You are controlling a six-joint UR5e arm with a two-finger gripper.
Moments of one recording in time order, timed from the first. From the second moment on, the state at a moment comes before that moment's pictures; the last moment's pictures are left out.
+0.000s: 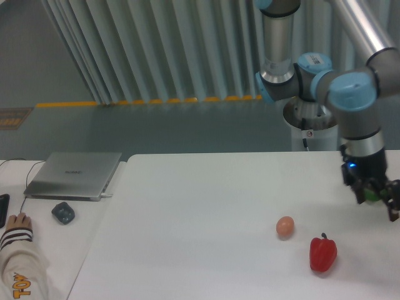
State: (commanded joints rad) arm 2.54 -1.83 -1.53 -1.13 1.62 1.39
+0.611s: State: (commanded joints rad) arm 2.66 -1.93 -1.35 -1.40 1.59 1.73
